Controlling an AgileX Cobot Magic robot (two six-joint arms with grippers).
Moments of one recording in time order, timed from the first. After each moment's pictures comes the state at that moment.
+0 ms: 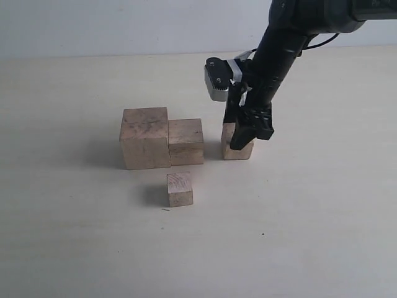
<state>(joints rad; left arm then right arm) 0.02 0.01 0.00 -0.06 0.37 0.00 0.49 2.22 -1.66 0.40 1.12 -1.51</state>
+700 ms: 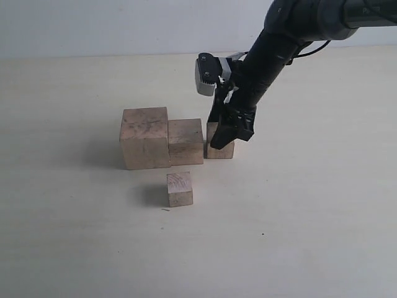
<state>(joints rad) 0.02 0.01 0.00 -0.06 0.37 0.00 0.49 2.25 -1.66 0.56 1.07 -1.51</state>
